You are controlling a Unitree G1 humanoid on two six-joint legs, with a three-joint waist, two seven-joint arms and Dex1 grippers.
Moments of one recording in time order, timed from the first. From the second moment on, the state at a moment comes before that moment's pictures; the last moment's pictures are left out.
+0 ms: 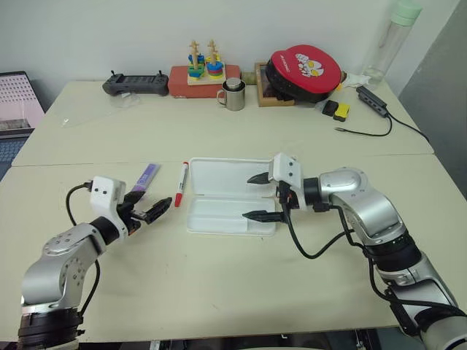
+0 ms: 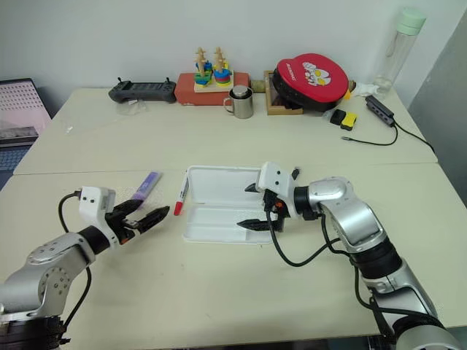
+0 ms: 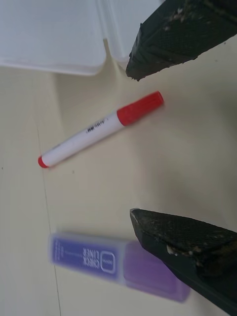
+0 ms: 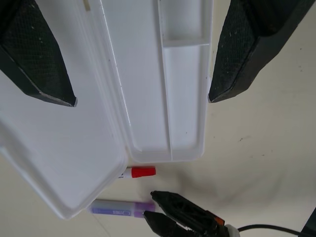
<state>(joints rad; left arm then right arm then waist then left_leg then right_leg) -0.11 0.62 0.30 -0.12 -0.51 0.61 -0.62 -0.66 -0.45 0.29 -0.16 0.20 0.60 1.04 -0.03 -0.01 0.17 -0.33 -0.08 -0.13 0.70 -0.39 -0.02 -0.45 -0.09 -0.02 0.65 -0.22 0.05</state>
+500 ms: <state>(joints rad) -0.18 0.61 0.20 -0.02 -0.38 0.57 -0.58 -0.73 -0.43 0.22 -0.20 0.30 0.66 0.97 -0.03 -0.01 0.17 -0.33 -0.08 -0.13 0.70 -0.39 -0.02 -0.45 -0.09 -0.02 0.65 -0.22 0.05</state>
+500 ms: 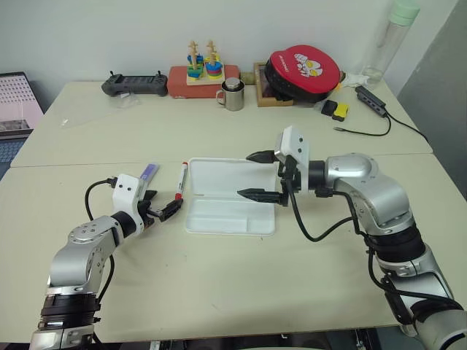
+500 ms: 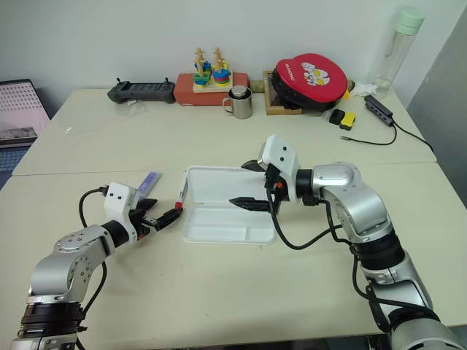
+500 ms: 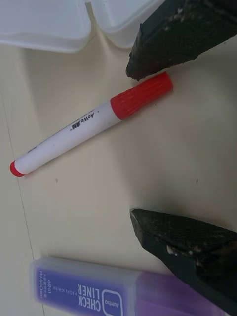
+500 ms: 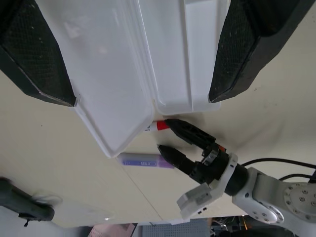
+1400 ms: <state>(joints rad) -0.23 0.58 0.18 0.06 -0.34 0.51 -0.57 -0.77 -0.41 0.14 -0.24 0.49 0.74 0.91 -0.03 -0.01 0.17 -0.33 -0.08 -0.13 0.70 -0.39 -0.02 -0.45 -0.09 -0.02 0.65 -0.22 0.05</state>
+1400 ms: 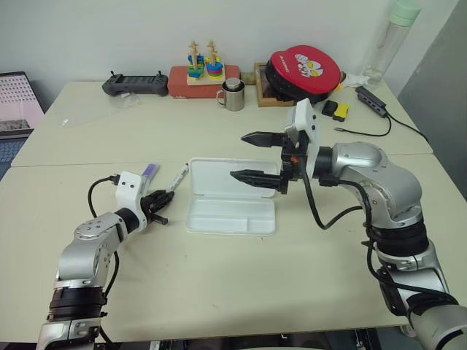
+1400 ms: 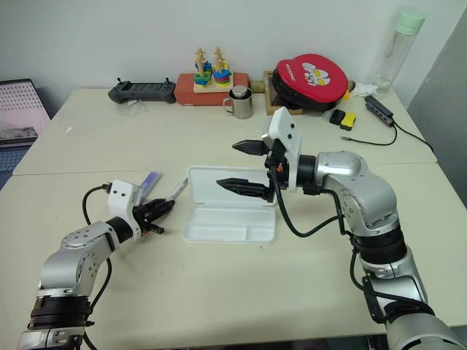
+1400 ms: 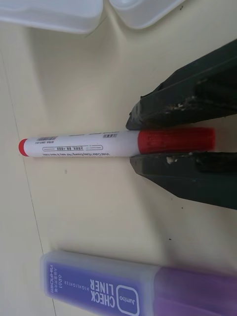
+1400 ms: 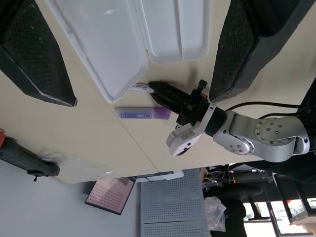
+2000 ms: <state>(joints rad) -0.36 0.76 0.17 -0.21 -0.59 0.48 -0.95 -0.75 -0.58 0.07 -0.31 0.63 0.80 1.00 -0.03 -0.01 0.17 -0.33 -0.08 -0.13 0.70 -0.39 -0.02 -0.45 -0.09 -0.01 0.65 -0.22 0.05</state>
